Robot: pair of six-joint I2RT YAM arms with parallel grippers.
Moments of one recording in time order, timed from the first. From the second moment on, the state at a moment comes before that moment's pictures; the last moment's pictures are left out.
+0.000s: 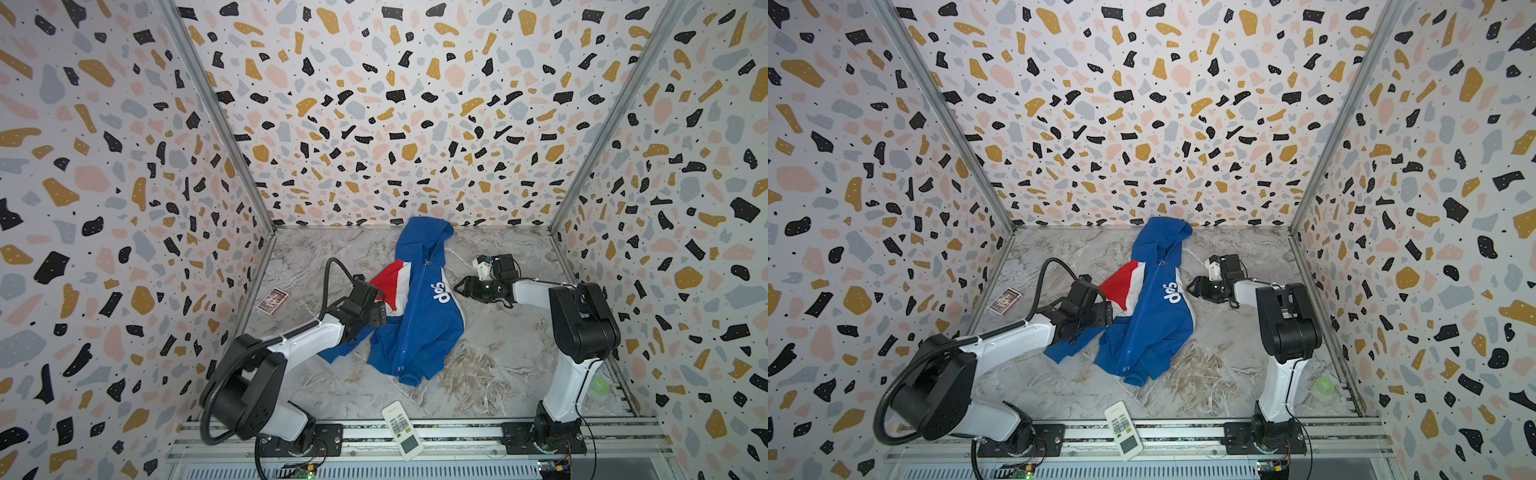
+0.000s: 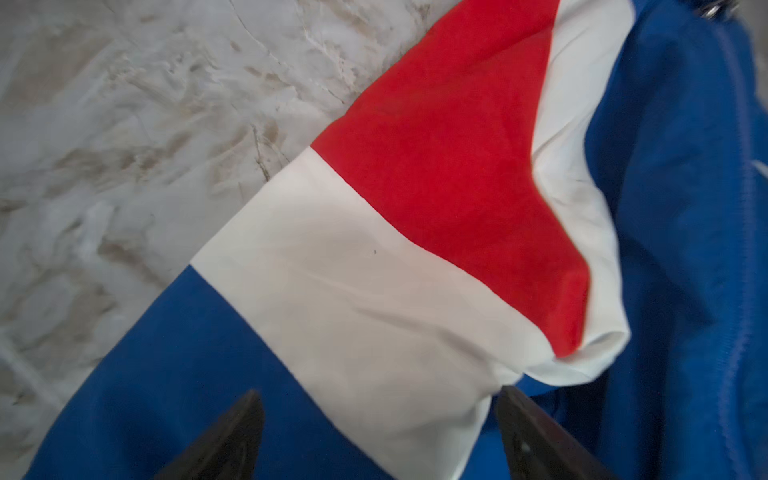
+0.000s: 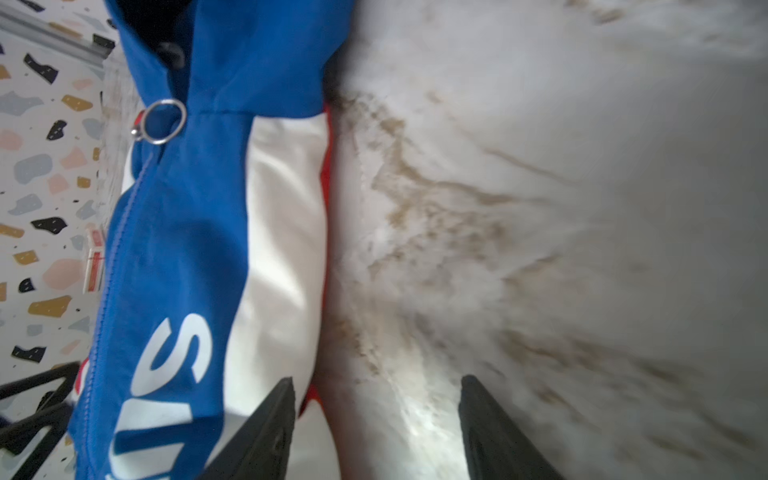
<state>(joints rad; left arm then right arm) -0.52 1.53 0.81 -0.23 -0.16 -0.49 0.22 1.92 1.07 -0.04 -0.55 0.39</state>
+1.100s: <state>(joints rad) -0.34 1.39 0.96 -0.20 -0.29 -0.42 0.41 1.77 1.54 -0.48 -0.08 0.26</state>
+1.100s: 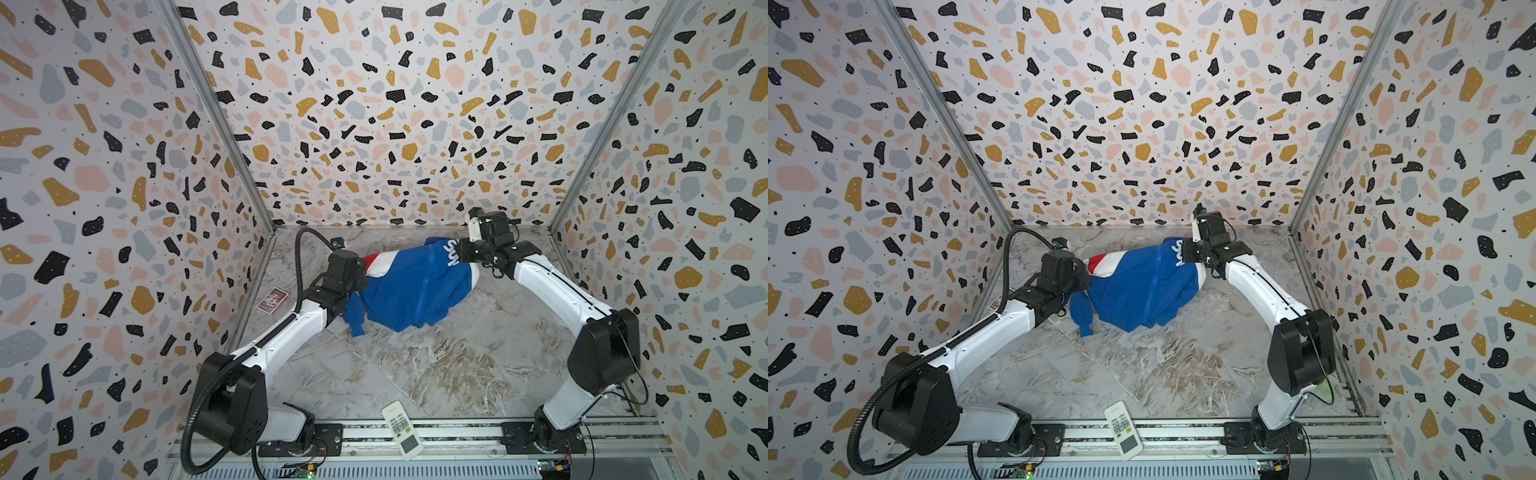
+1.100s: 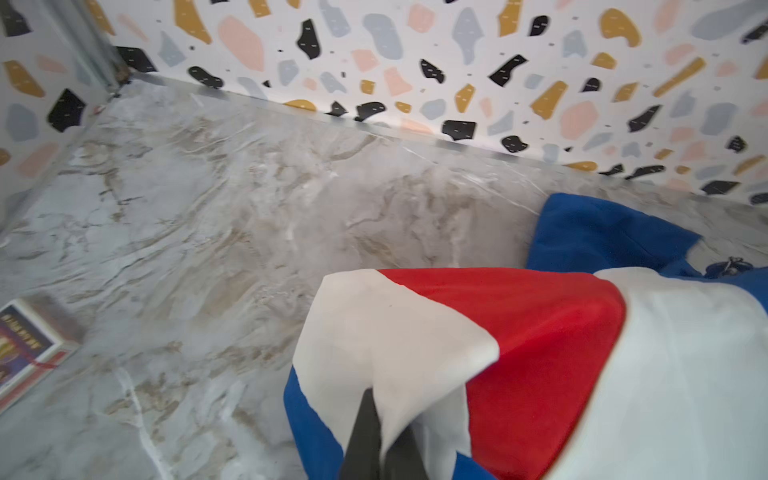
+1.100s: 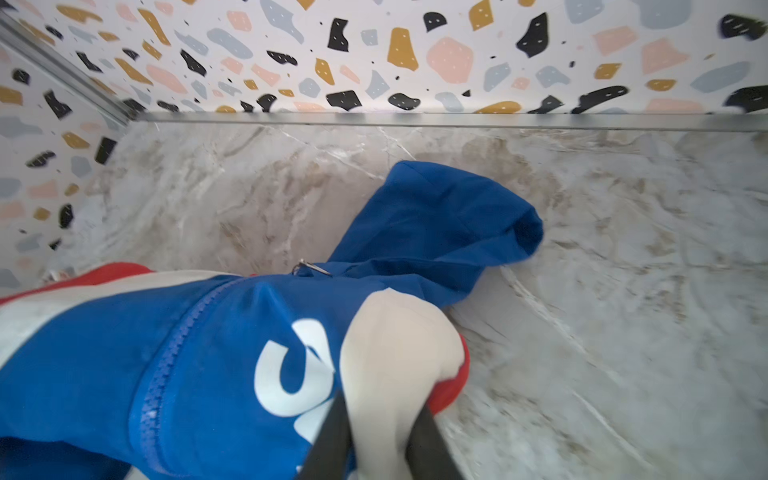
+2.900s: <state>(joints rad) -0.28 1.40 0.75 -0.16 -0.15 -0.43 0.26 1.60 0.98 -0.12 -0.38 0.38</state>
